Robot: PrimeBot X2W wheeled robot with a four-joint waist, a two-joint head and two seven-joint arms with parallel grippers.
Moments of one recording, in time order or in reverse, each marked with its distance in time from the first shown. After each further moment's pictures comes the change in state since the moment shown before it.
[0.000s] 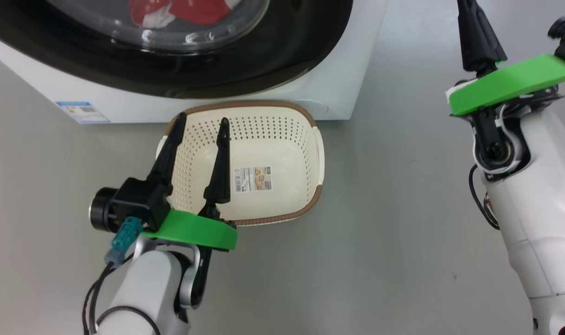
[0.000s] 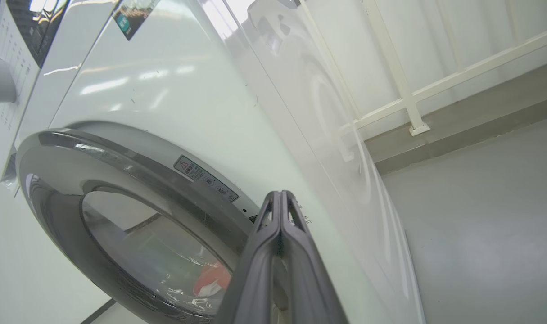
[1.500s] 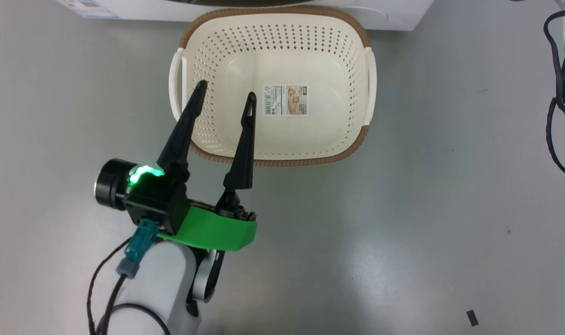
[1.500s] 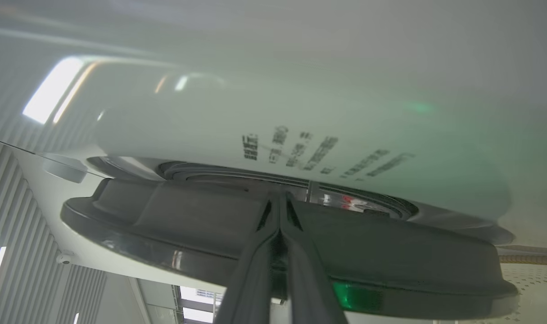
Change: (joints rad) left arm -0.044 0.006 -0.064 -0.137 0.080 0.017 -0.001; right arm -0.381 -0.063 -0.067 0.032 0.856 0.000 0.727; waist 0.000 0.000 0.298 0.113
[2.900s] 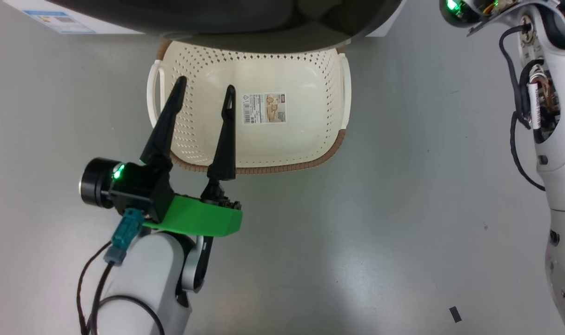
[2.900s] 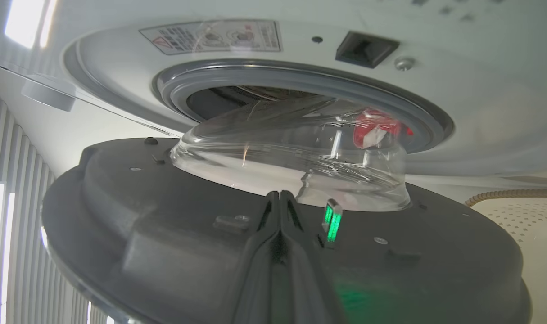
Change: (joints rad) left arm -0.014 -0.001 0.040 0.045 0.000 0.009 0.000; right arm 0.011 0.071 0.038 -0.004 -0.003 0.000 0.230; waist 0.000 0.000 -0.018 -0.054
